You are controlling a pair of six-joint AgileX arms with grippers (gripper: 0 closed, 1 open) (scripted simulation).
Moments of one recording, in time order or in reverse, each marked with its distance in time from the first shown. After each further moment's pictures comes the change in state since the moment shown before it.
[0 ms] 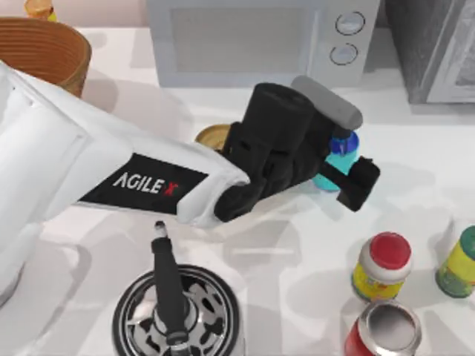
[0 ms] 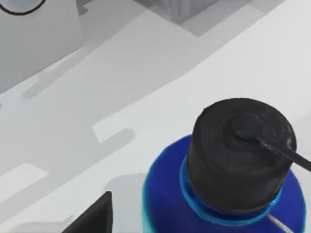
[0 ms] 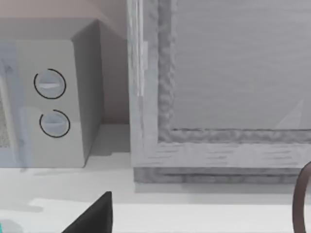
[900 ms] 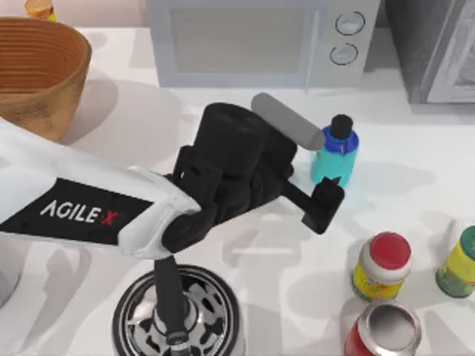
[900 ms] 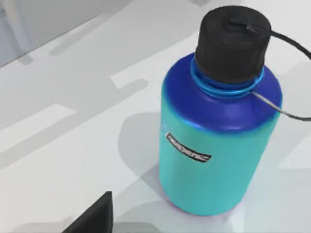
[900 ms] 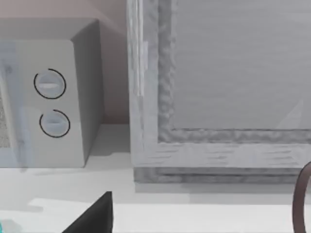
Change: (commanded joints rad) left arm 0.026 -0.187 -0.248 0.069 0.019 0.011; right arm 0.000 0.000 0.000 0.000 0.000 0.000
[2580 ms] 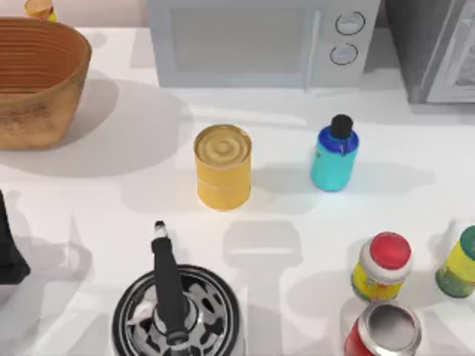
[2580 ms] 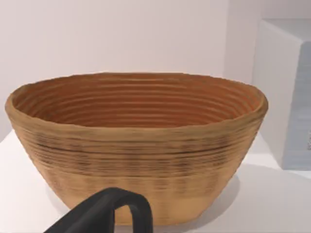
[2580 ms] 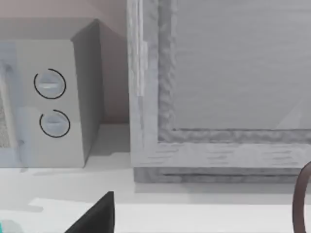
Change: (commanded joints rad) left arm 0.766 -1.900 -0.918 -0.494 -0.047 -0.034; right arm 0.000 0.000 0.000 0.000 0.000 0.000
